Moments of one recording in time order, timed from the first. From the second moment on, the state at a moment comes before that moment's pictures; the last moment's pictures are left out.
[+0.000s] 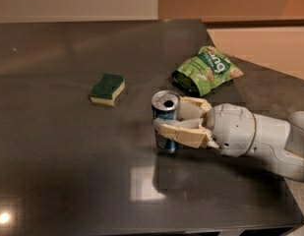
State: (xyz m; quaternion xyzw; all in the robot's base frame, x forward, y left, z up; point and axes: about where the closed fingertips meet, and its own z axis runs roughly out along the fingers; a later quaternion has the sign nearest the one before) arm 0.414 -0.032 0.929 -0.42 0.51 0.47 0.59
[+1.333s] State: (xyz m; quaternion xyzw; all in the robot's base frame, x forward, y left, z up) arm 0.419 -0.030 0.909 -0.41 0.51 0.48 0.58
